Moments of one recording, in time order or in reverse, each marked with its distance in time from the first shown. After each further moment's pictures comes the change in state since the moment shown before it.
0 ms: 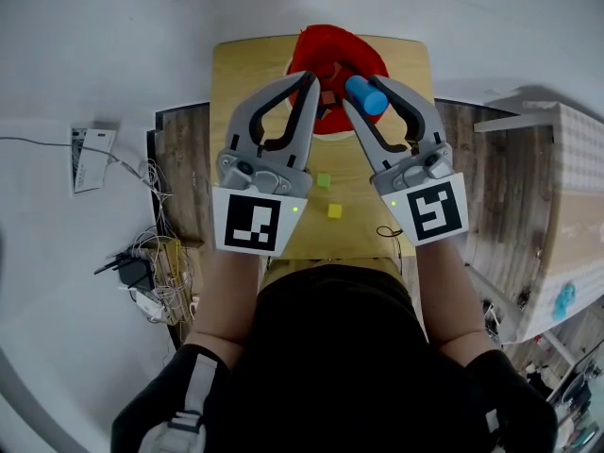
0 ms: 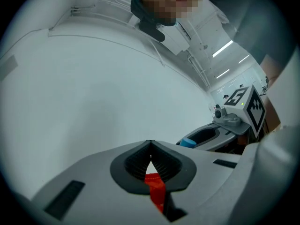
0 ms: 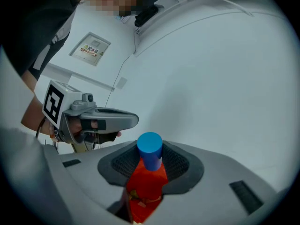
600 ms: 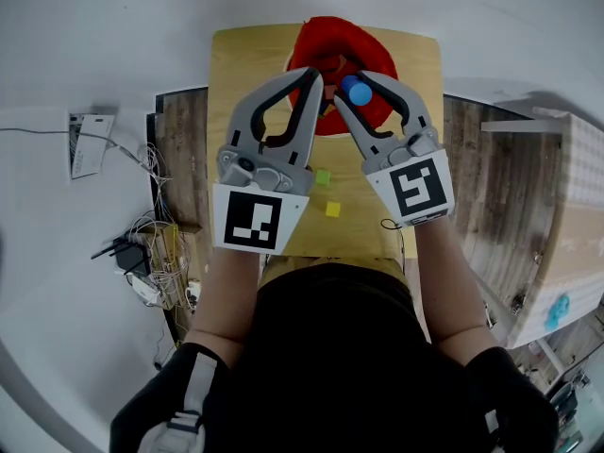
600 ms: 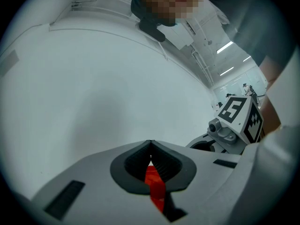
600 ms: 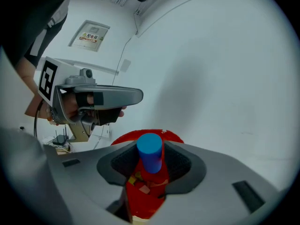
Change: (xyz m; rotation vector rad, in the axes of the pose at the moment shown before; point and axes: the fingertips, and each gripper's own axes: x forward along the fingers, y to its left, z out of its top) left arm 0.014 0.000 -0.028 -0.032 0.062 0.022; right arm 0.031 0.004 -0.067 0.021 0.210 0.101
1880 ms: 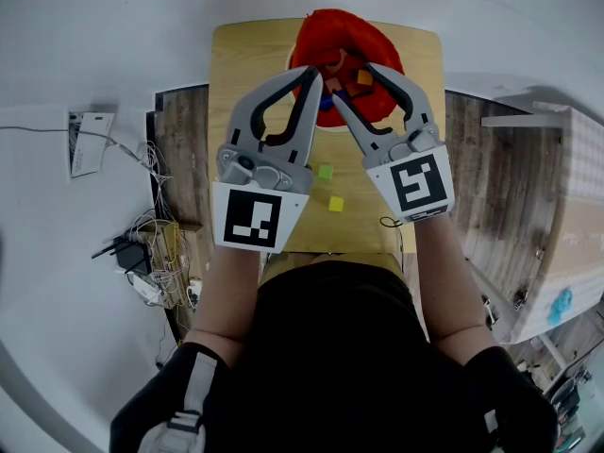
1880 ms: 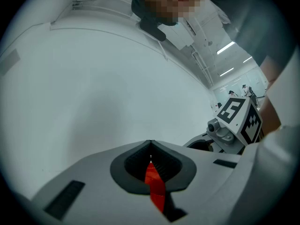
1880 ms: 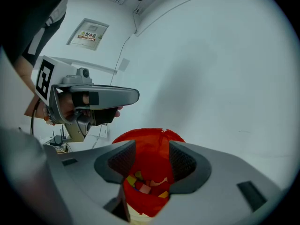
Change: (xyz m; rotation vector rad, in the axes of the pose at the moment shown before) left arm -0.011 -0.002 -0.005 -0.006 0.012 -0.012; right arm 0.000 0.005 -0.002 0.015 0.002 -0.031
